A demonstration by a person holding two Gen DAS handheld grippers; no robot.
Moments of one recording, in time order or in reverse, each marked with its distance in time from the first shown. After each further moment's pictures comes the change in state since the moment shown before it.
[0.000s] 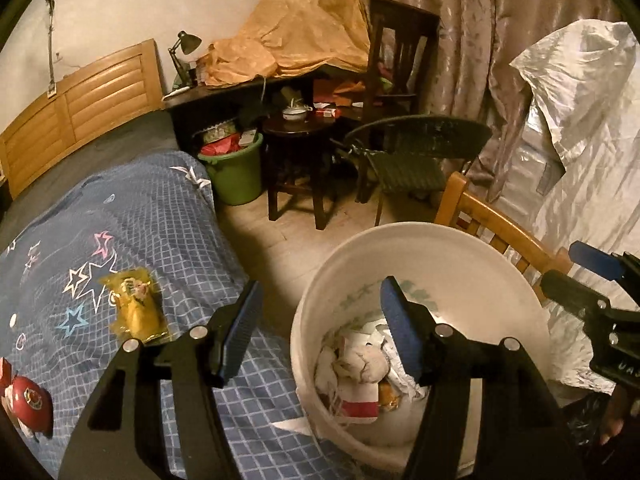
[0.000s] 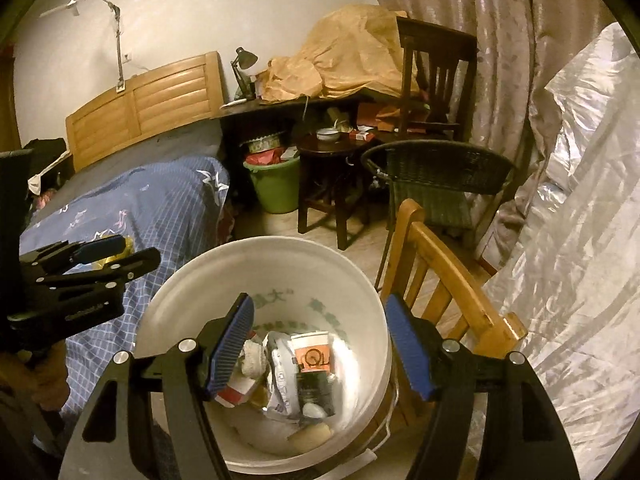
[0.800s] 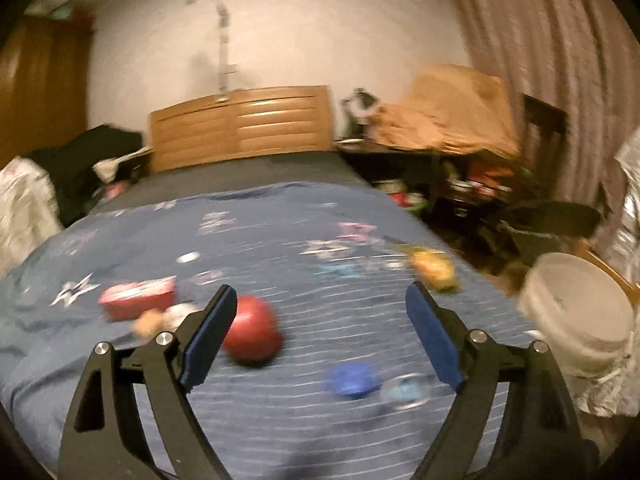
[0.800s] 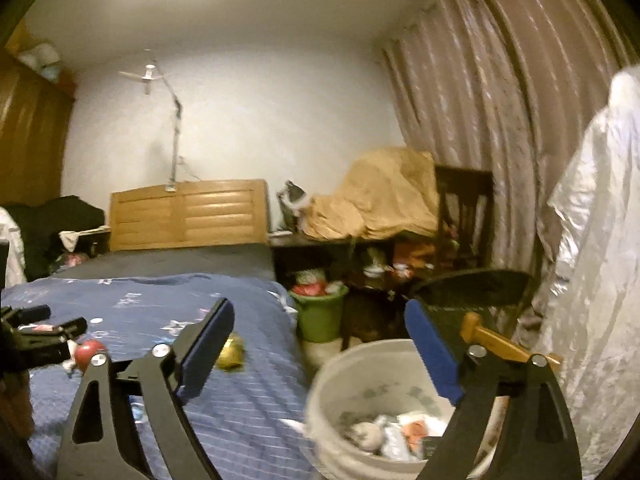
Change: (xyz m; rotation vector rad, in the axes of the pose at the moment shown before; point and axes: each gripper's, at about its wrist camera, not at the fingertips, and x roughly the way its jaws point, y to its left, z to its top) left arm -0.193 0.211 -0.142 -0.279 -0.272 0.444; right arm -0.135 0.194 -0.081 -0.086 -0.570 0.084
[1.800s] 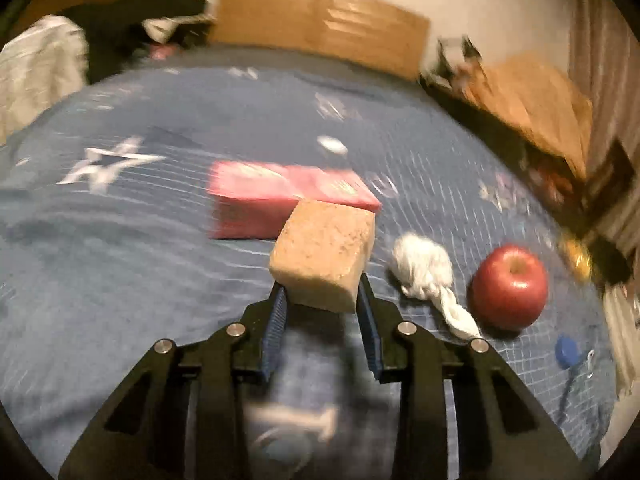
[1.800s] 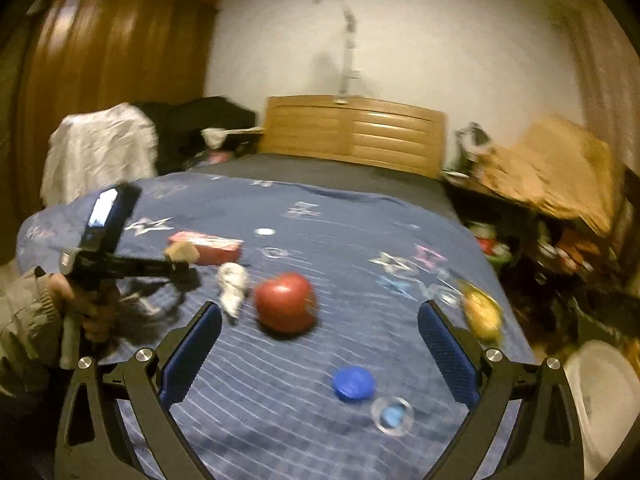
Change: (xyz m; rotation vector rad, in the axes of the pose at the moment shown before) left arm 0.094 0.255 -0.052 -0.307 0.313 0.029; right arm 0.059 0.298 -0.016 -0.274 0.314 0.576
